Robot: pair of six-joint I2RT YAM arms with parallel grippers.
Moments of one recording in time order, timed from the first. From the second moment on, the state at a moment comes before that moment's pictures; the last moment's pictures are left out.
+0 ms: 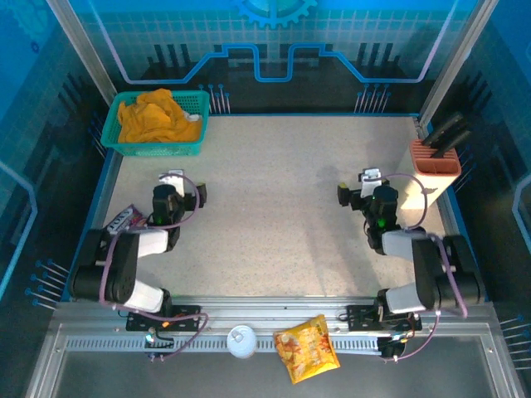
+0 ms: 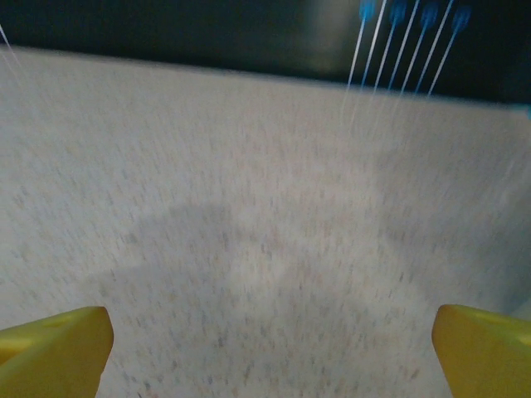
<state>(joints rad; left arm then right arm) -0.05 1.41 0.42 0.61 -0.13 -0.09 0.08 1.34 0.38 0.67 0.02 -0.08</state>
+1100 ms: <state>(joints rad) 0.11 2.21 2.11 -0.77 -0.23 -0.37 0.04 1.21 0.89 -0.35 -0.23 0.12</state>
